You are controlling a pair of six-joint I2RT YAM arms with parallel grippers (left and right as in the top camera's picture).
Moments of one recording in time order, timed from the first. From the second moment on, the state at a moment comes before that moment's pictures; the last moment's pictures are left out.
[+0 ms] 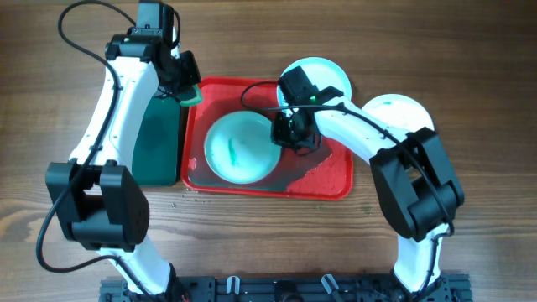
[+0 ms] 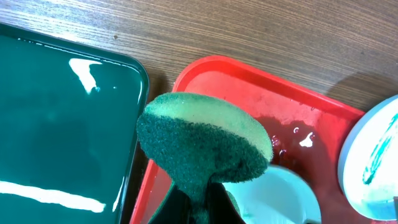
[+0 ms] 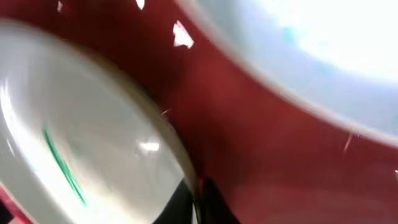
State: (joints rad) left arm -0.08 1.89 1.66 -0.98 0.05 -0.36; right arm 0.53 2.05 1.37 -0.64 -0.30 0.70
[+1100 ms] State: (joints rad) left arm -0.26 1.89 1.53 -1.00 0.04 -0.36; right arm 0.57 2.07 1.44 -0.75 -0.28 0.70
